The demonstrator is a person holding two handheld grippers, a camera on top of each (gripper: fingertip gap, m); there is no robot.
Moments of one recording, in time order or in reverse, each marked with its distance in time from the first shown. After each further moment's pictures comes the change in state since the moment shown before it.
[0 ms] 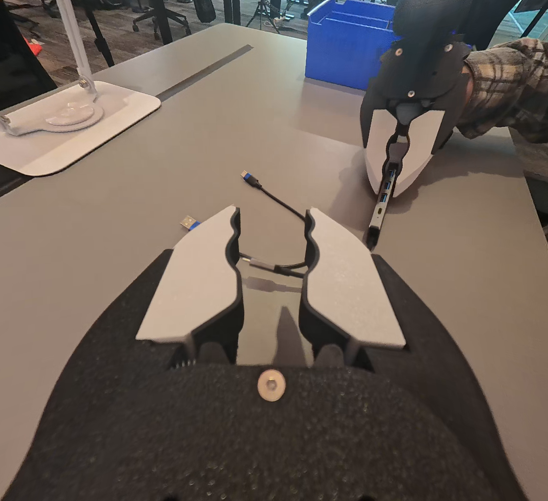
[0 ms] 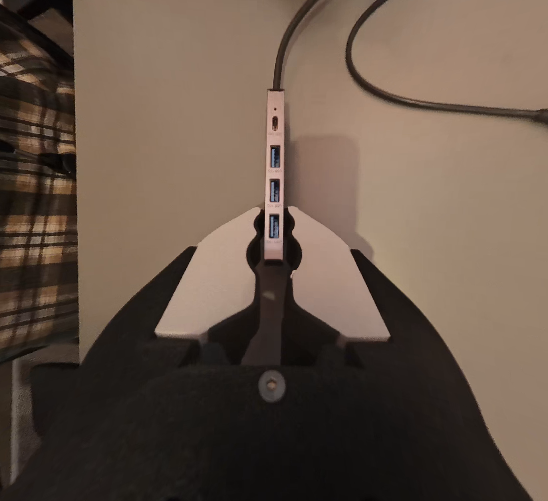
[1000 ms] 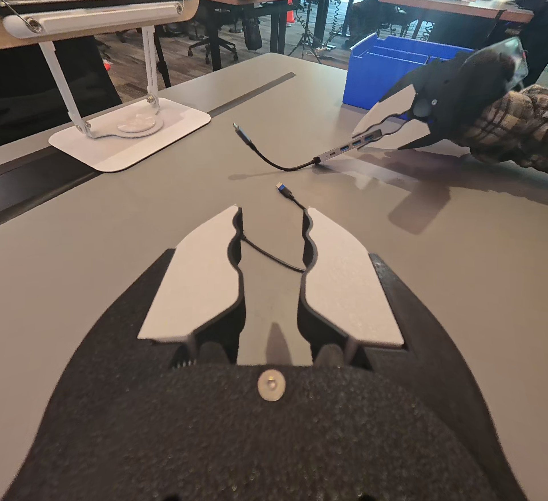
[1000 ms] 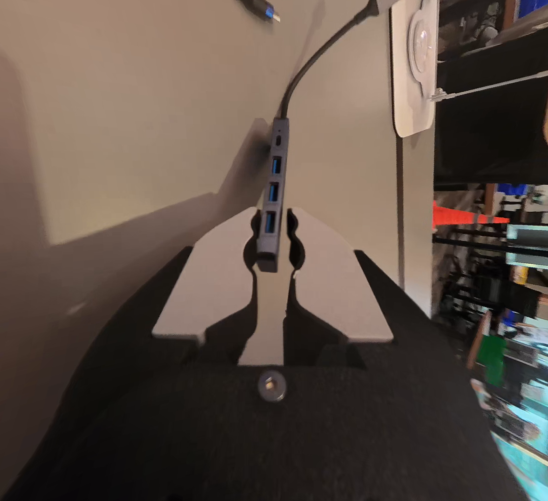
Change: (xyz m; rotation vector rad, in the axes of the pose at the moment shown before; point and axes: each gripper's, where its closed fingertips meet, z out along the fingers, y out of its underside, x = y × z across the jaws) left arm -0.024 -0.010 -0.020 0.067 -0.130 -0.041; right arm 0.113 0.043 -0.087 -0.201 0.956 -0.294
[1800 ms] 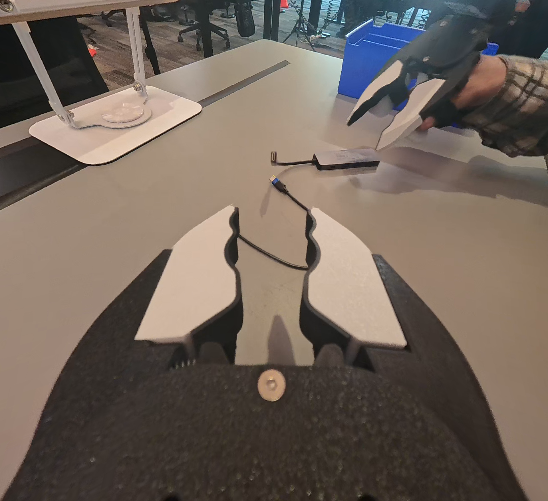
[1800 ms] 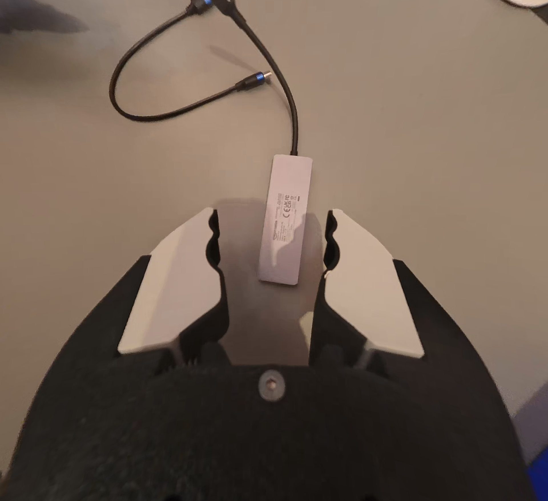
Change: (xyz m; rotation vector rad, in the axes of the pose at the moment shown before) left arm 0.005 0.005 0.004 -0.033 0.021 -0.006; right arm -0.010 -0.023 -0.015 0.101 -0.412 0.750
